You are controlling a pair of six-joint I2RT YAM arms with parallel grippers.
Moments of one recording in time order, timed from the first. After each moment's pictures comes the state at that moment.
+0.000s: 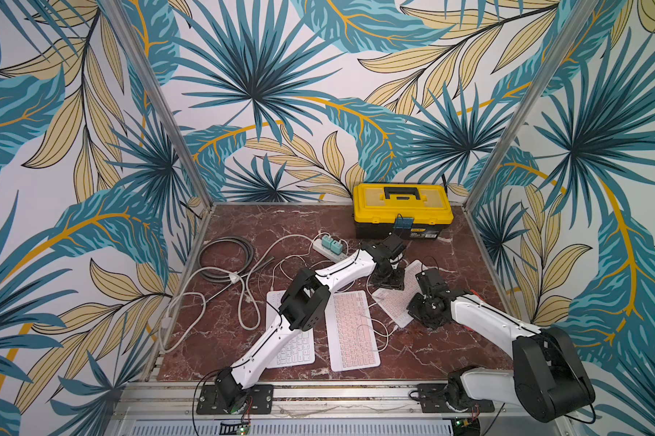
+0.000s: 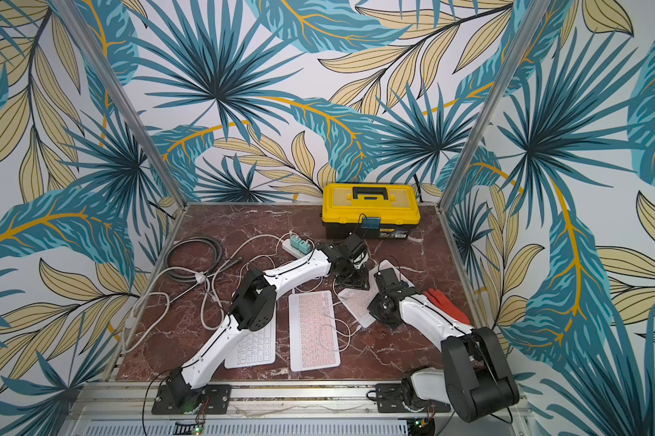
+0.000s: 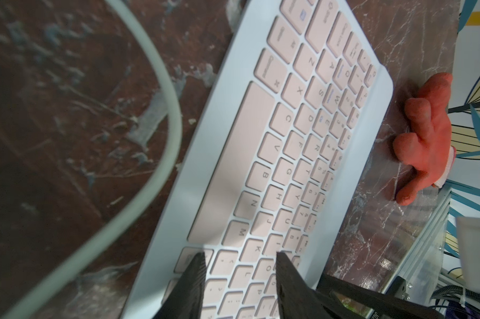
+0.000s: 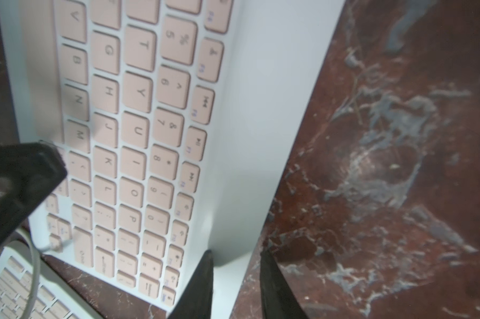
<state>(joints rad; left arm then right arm) -0.87 2.56 2.30 -0.85 0.36 -0.59 0.24 1.32 0.62 -0.58 0.01 0.93</state>
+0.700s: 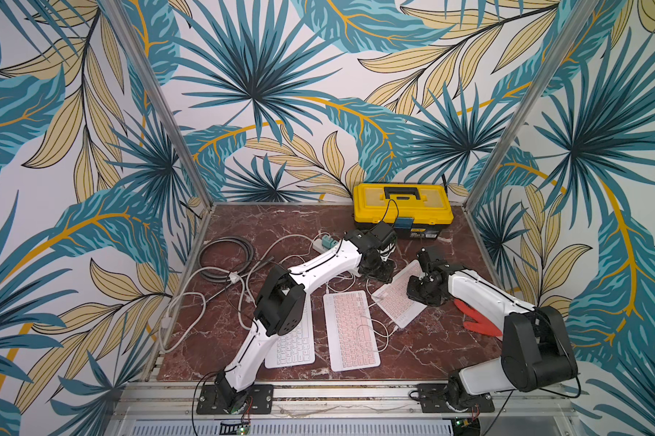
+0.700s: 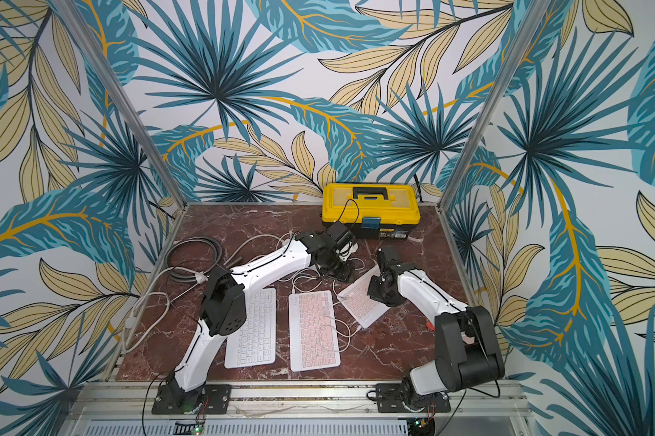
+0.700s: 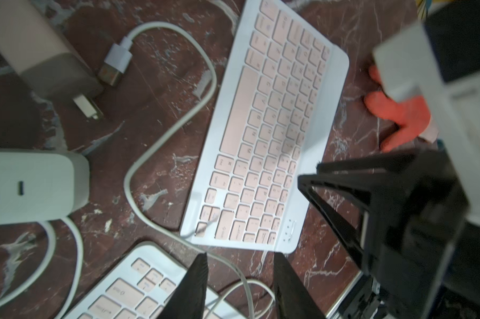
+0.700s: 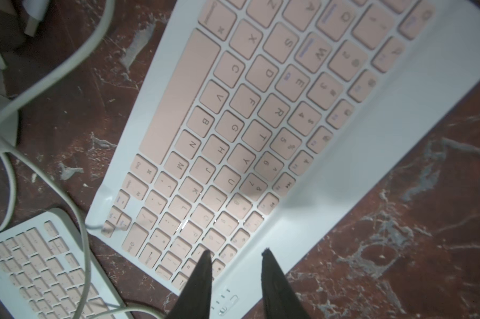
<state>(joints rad) -0.87 2.23 2.04 -0.93 0.28 -0.41 0.19 1.50 0.90 -0.71 -0.03 0.51</state>
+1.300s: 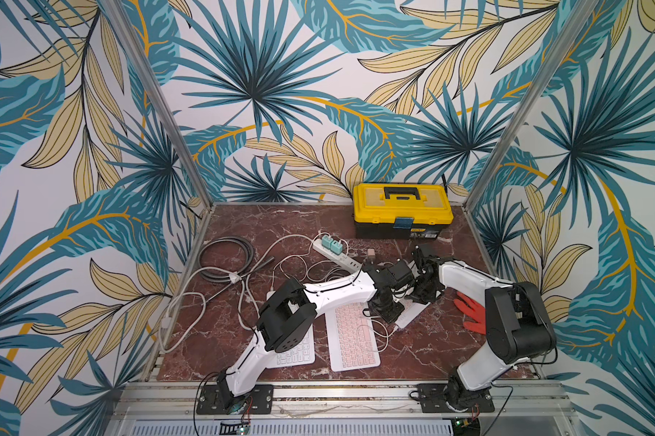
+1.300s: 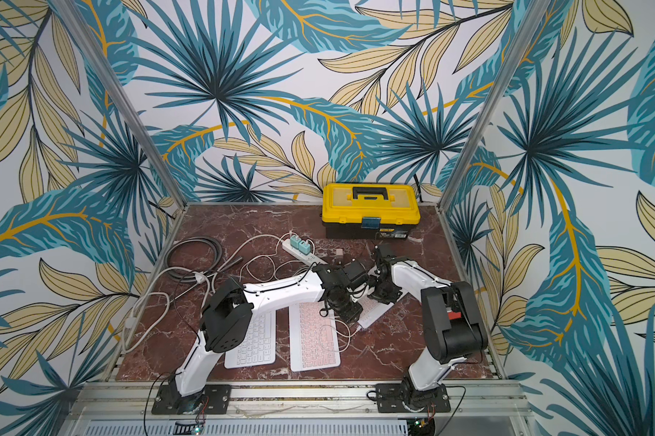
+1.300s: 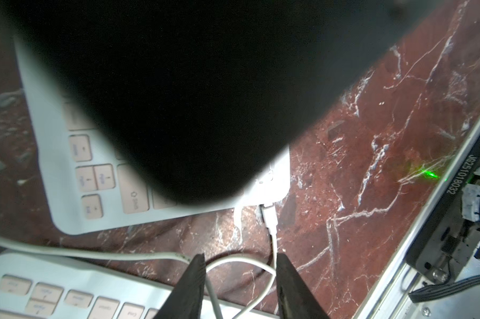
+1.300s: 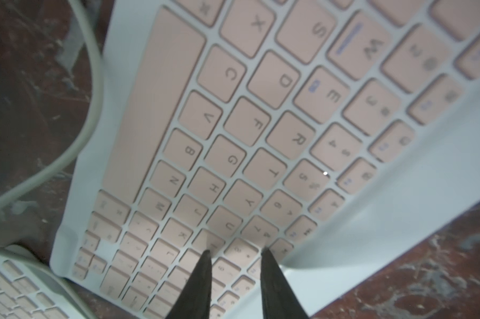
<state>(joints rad) -1.04 2.18 1.78 -0.82 0.20 -0.20 0.15 1.65 0.95 -0.70 -0.05 0.54</state>
